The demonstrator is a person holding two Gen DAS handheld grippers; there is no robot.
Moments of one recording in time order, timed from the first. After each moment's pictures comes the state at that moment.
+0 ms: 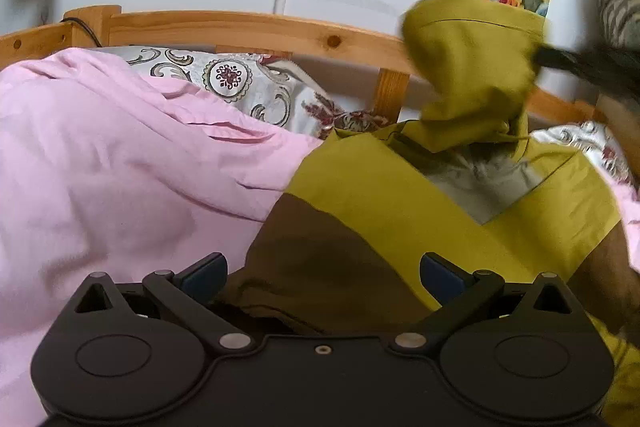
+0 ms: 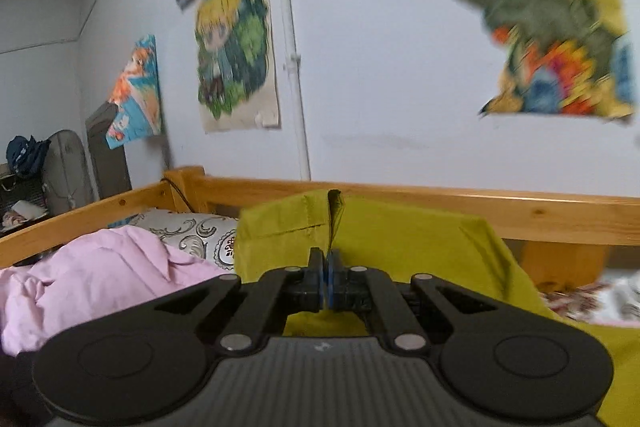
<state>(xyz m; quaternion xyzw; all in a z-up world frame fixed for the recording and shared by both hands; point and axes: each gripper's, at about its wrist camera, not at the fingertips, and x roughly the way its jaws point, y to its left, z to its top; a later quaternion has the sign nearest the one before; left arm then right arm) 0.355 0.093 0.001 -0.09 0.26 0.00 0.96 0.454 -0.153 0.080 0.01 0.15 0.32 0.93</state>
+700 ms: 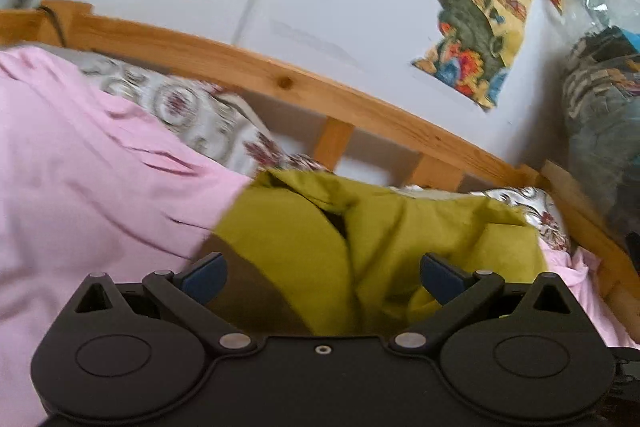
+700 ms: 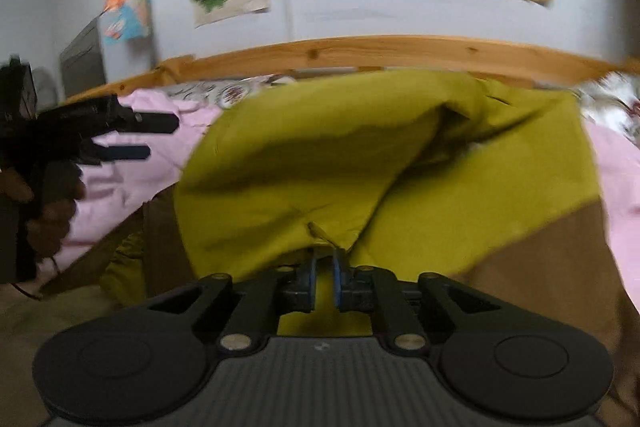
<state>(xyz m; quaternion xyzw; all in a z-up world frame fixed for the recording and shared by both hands) 0.368 0.080 0.021 -0.17 0.21 -0.09 0.96 0.302 -0.196 -0.011 -0.02 0.27 0.25 0.93</state>
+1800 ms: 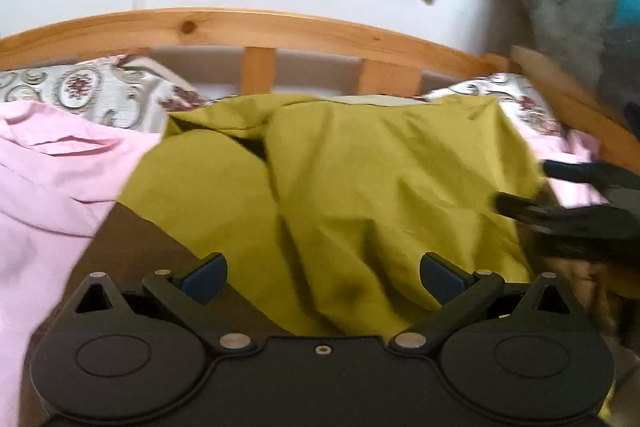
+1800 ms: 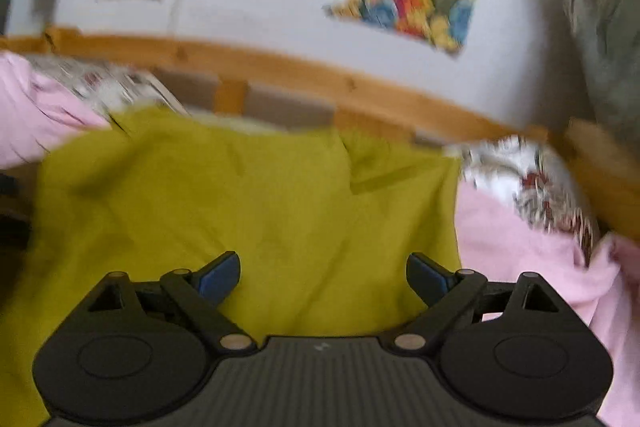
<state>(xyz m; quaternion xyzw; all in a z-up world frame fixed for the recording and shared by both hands) 0.400 0.011 -0.017 -0.04 0.28 -0.12 0.95 0.381 -0.205 -0.025 -0.15 0.18 0.09 0.97</state>
